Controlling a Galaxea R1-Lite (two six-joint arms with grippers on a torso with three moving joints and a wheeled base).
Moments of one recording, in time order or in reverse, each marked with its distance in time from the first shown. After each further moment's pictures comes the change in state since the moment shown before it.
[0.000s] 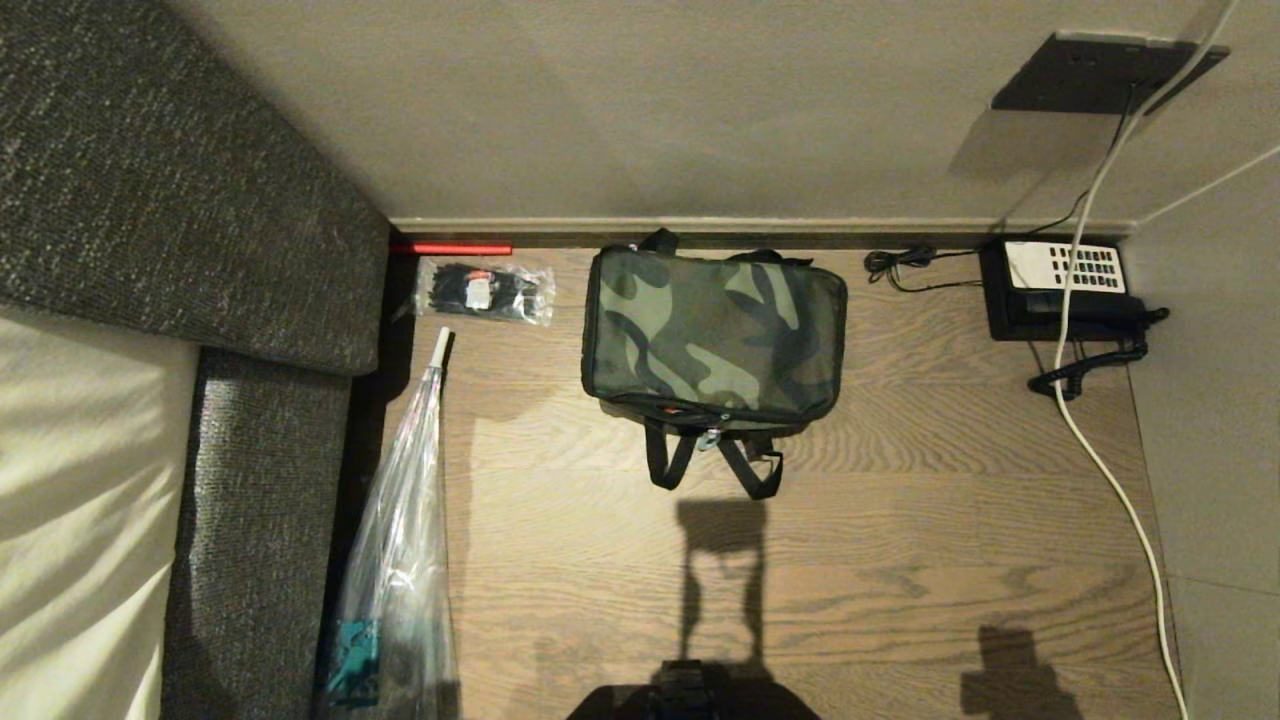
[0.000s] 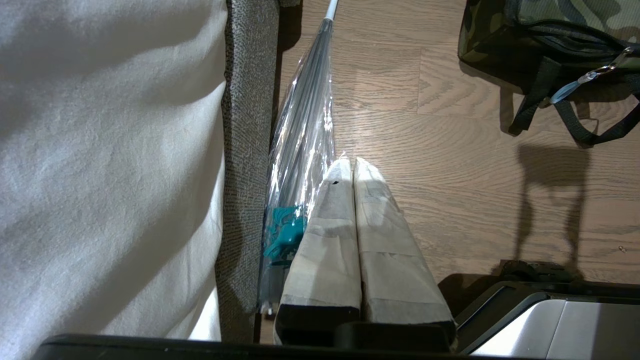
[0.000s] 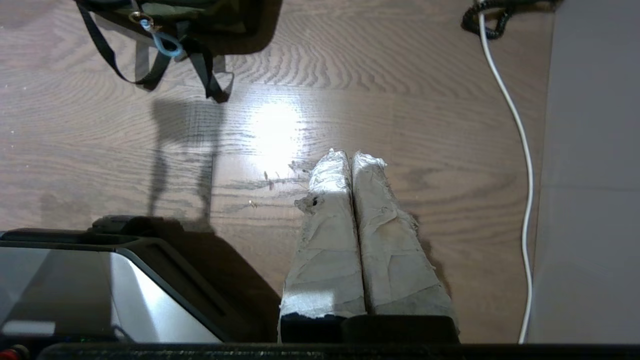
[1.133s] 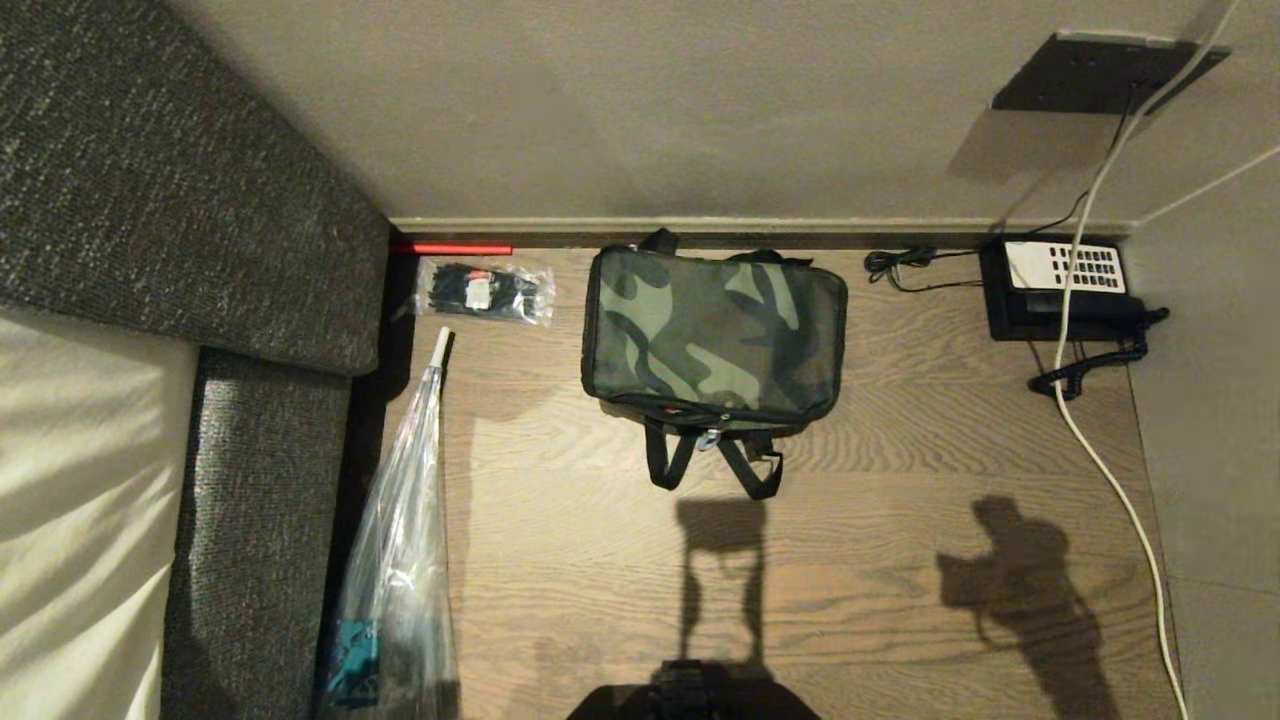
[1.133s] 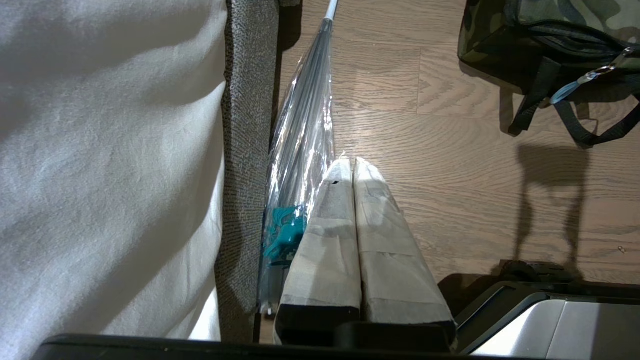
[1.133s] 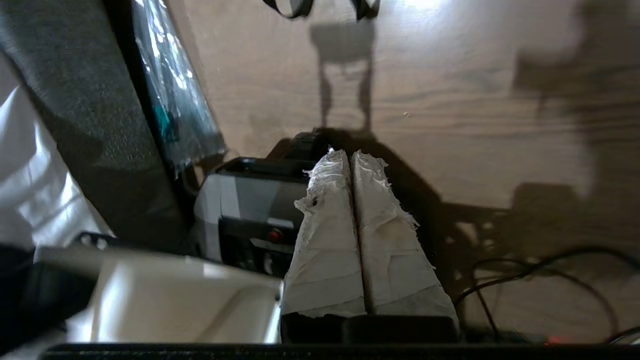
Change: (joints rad) left arm -0.001 0.000 0.000 0.000 0.000 0.000; right arm 0.022 0.705 -0.868 0.580 0.338 0.281
